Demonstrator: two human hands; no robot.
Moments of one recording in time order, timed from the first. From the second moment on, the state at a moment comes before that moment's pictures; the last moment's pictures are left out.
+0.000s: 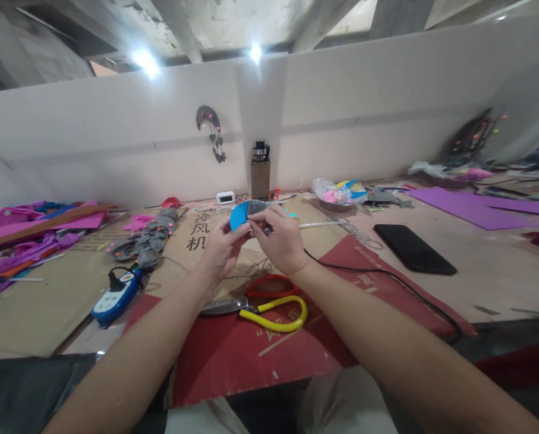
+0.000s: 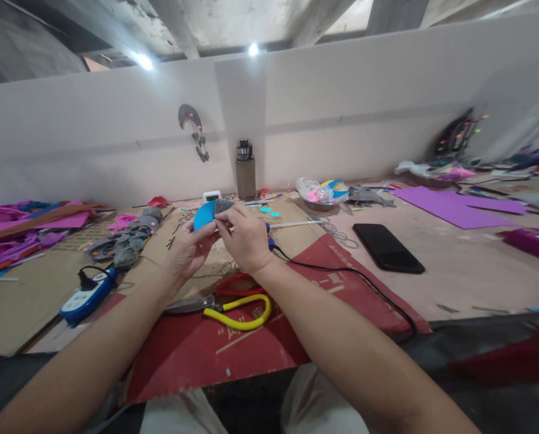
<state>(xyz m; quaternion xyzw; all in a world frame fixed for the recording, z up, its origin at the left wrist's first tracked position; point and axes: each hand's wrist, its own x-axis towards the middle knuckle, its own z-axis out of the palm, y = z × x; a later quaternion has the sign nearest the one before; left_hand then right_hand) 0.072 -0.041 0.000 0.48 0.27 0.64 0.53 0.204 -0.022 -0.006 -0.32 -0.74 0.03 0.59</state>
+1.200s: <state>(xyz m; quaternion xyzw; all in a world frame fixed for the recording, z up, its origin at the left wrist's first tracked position) 0.056 -0.029 0.001 0.49 0.36 0.64 0.47 0.195 -0.018 -0.001 -0.30 -0.58 0.50 0.57</state>
